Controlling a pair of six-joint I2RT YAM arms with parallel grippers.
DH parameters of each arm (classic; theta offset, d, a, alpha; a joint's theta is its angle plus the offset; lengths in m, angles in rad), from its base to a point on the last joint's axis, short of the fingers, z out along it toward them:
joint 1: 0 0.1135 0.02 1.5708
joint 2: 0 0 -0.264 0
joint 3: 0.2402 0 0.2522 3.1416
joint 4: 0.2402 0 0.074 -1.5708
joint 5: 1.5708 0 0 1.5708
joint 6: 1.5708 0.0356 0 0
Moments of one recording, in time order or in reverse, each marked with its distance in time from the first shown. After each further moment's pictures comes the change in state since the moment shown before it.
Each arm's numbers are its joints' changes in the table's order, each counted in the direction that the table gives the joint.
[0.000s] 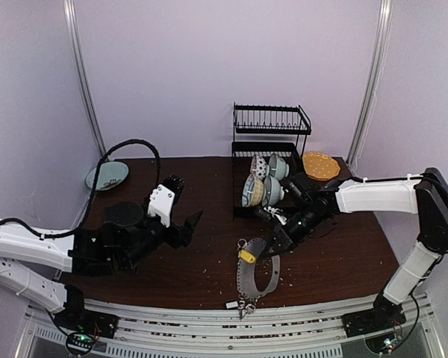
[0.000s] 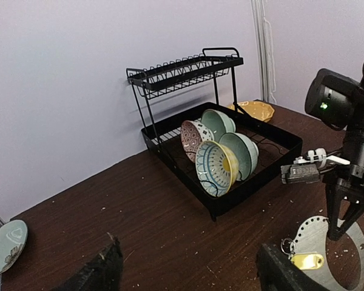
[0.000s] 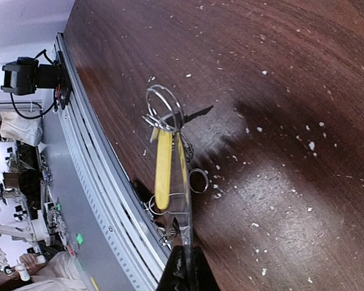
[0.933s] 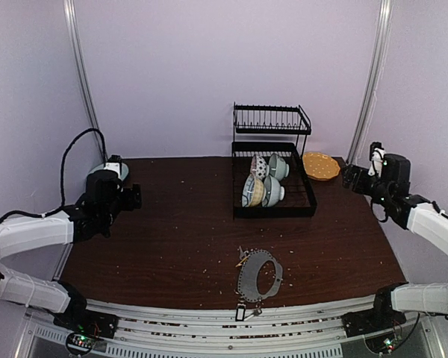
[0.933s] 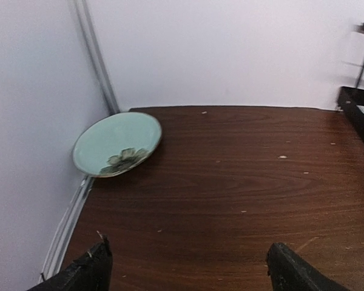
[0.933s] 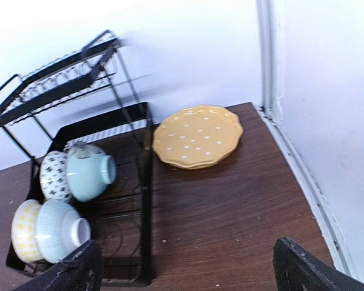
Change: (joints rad) left arm 0.705 -0.018 -0.043 0.166 0.116 -0.209; right arm -0.578 0.597 -0.336 -0.595 0.751 0.113
